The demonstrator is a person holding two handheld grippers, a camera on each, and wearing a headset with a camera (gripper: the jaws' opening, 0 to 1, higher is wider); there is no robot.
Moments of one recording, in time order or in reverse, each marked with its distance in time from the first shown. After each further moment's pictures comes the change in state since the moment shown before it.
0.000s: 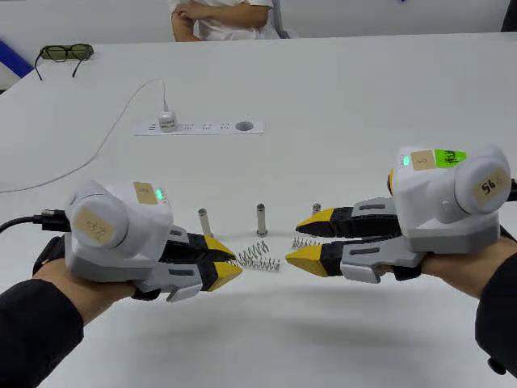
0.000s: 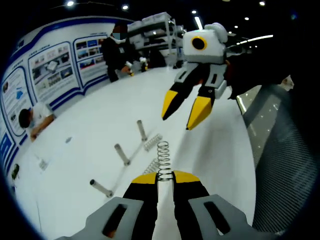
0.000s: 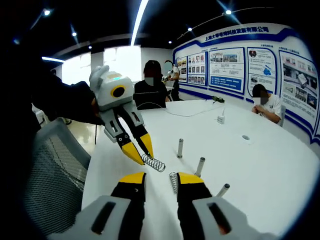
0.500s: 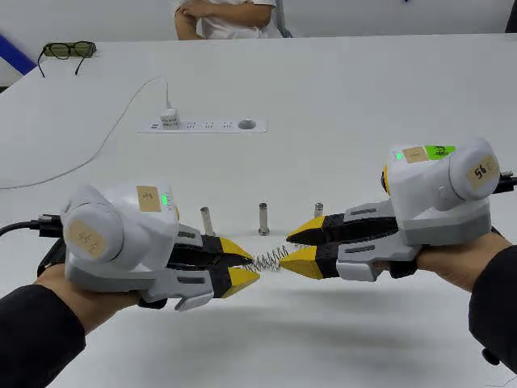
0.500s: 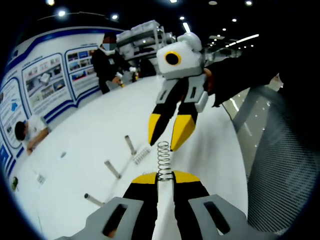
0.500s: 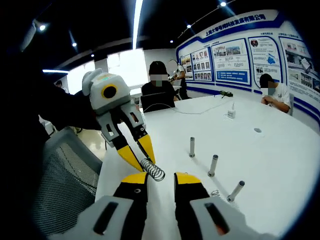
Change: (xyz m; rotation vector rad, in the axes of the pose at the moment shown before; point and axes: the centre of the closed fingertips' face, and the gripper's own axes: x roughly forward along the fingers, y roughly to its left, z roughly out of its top) left arm -0.004 -0.021 0.021 0.065 -0.075 -0.052; right arm 0.005 0.018 0.000 0.087 -0.006 0.103
